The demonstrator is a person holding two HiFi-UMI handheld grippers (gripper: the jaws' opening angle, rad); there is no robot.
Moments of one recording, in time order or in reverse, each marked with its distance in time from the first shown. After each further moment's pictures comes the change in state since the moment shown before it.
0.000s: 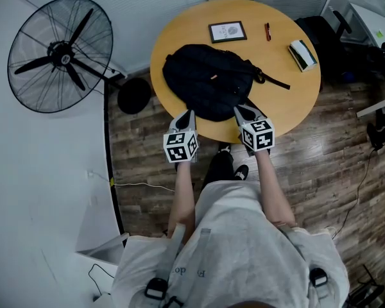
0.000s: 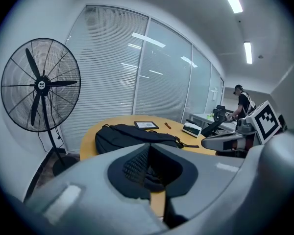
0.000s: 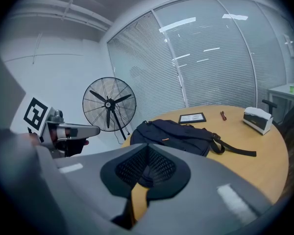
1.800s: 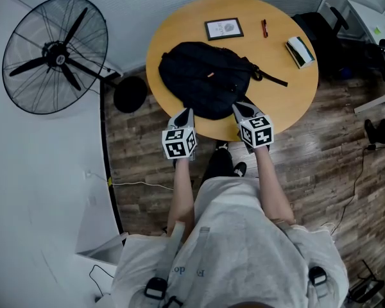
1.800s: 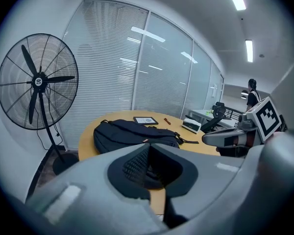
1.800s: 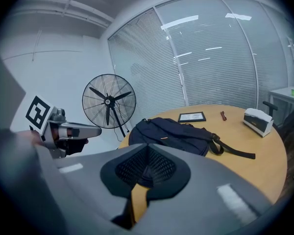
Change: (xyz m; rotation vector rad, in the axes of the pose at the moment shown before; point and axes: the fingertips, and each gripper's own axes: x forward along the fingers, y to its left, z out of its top) left arm 0.012 0.002 -0.009 0.001 0.061 -0.011; right arm 0.005 -0.005 -0.002 -0.020 0.033 -0.002
